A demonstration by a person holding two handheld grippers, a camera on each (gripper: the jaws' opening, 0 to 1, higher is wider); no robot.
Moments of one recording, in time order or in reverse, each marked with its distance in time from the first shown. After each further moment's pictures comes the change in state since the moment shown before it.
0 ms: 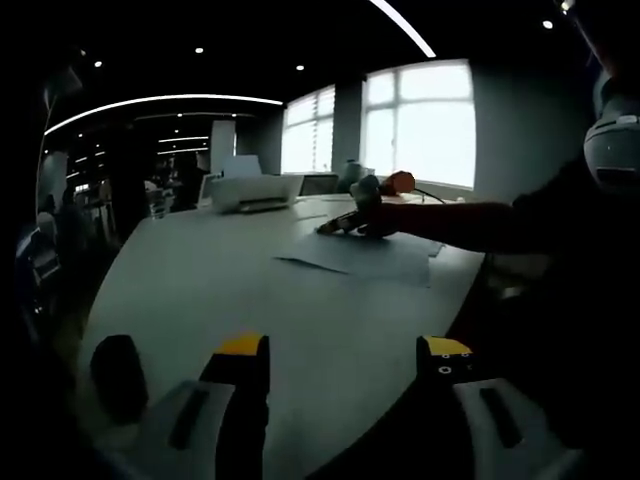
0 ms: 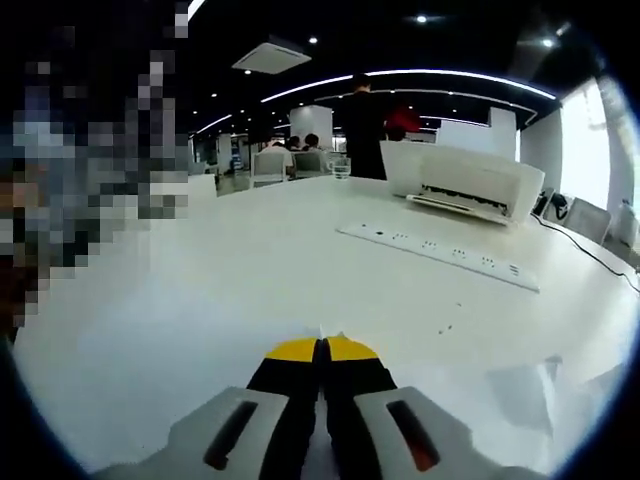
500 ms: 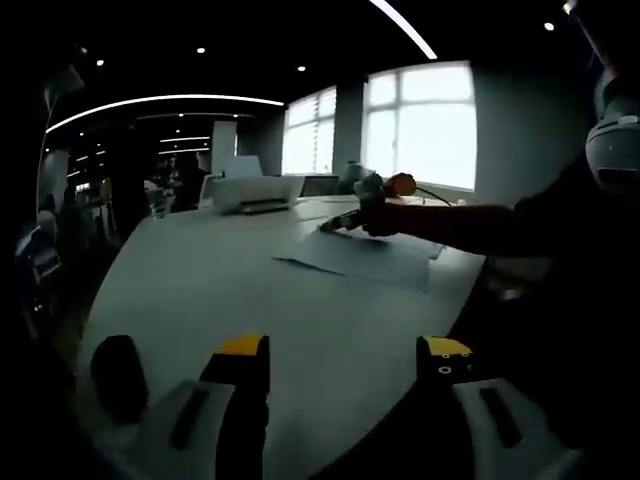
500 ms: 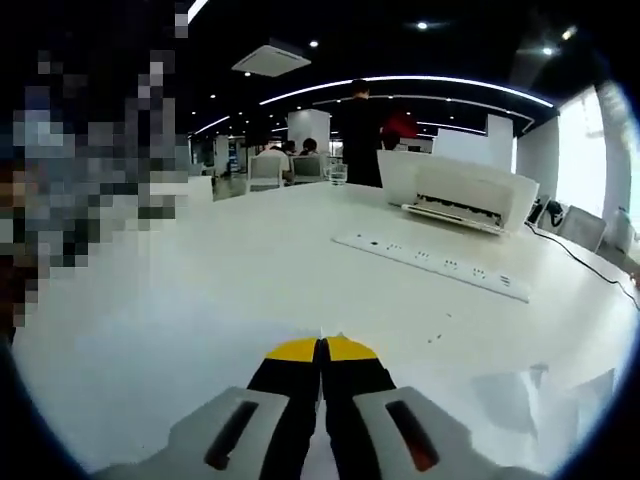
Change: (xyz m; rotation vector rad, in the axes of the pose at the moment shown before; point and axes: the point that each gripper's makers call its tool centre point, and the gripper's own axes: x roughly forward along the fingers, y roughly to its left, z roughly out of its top) left arm -0.001 0.002 0.002 -0.006 -0.009 0.001; right arm -0.014 0.003 0.013 -0.019 -0.032 -0.026
